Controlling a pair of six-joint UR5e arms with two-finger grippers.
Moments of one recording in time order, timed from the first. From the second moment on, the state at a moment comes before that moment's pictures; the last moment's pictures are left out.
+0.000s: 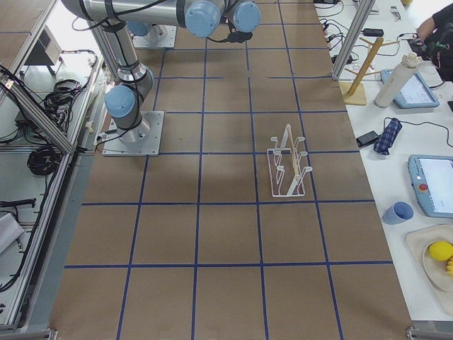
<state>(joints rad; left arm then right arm) -1.74 -1.62 -2.02 -1.84 -0.32 0.64 1.30 -1.59 1.51 -0.75 -0.58 0.64</state>
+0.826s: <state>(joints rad) -1.74 -1.62 -2.02 -1.84 -0.32 0.64 1.30 -1.59 1.51 -0.73 -0.58 0.64</state>
